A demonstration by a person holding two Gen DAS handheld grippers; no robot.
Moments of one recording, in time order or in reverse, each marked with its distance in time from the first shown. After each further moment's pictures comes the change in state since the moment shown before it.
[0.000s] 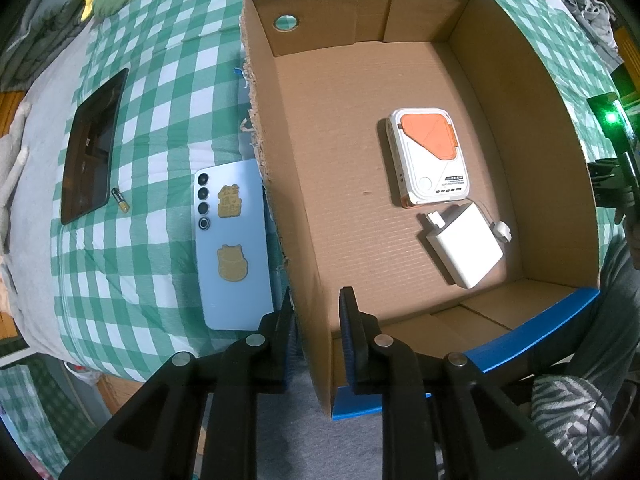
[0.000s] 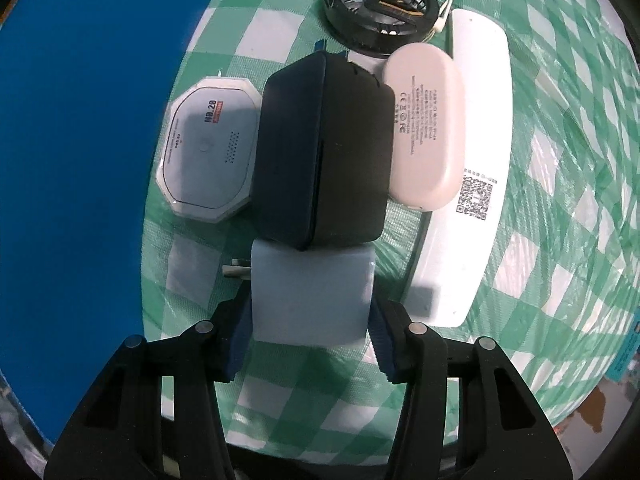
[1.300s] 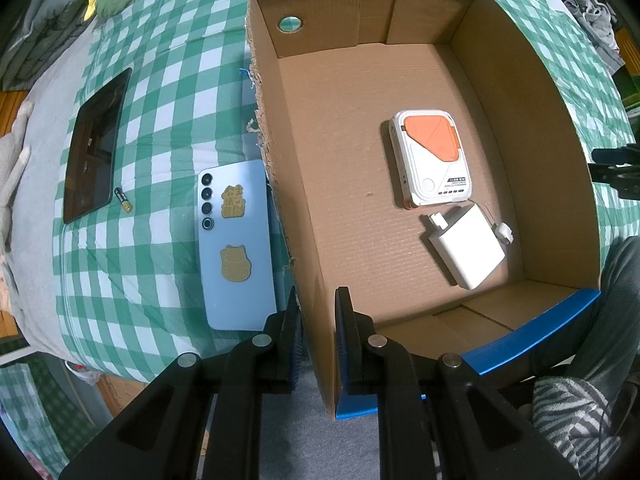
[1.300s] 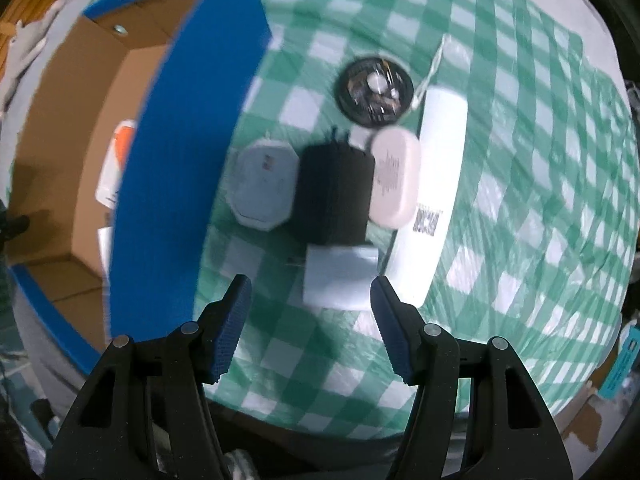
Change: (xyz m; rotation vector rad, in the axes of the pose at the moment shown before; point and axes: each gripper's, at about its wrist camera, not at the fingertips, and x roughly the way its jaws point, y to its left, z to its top) left arm 0.001 0.003 0.002 -0.002 -0.005 0.008; right arm -0.088 -0.012 0.012 -0.053 -0.083 0.023
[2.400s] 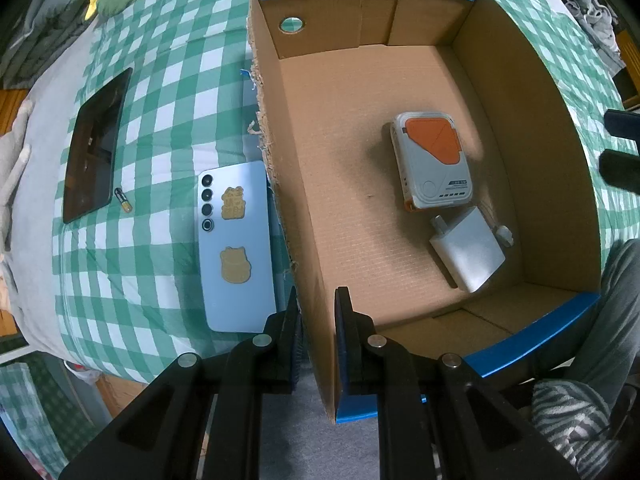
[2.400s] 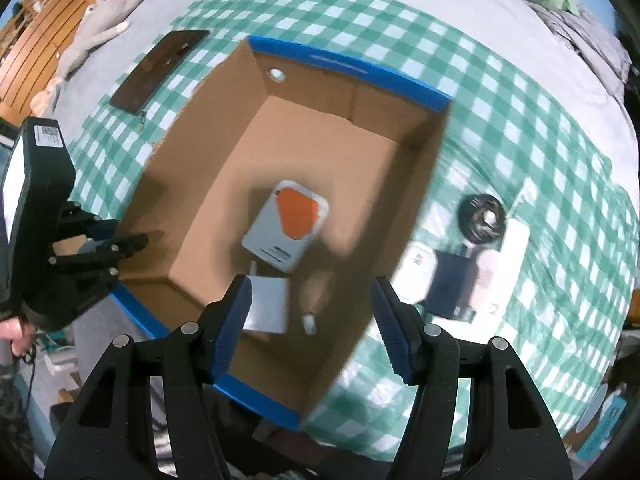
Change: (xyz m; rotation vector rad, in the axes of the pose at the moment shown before) left arm 0.000 -0.001 0.001 0.001 0.000 0.000; right arm -0.073 0.137 0.017 -0.199 -0.174 0.034
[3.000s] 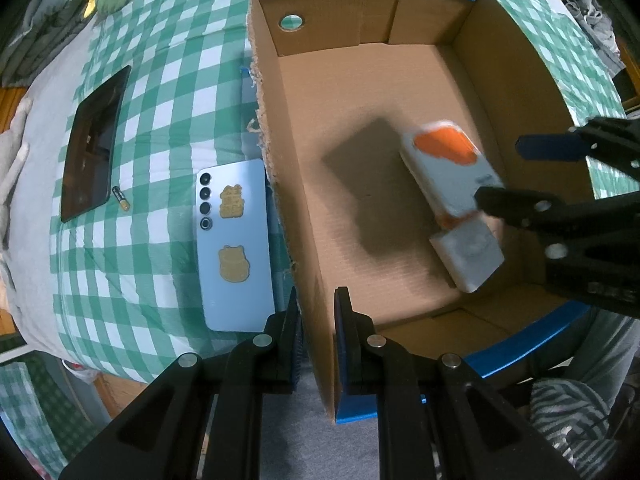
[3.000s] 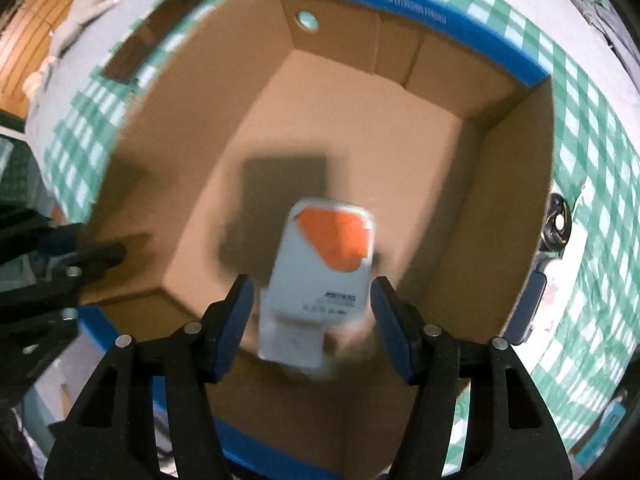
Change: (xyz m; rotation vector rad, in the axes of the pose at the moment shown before) left arm 0.000 0.000 0.000 -0.005 0.005 -0.004; right arm 0.070 0.036 0.018 -0.024 0.076 0.039
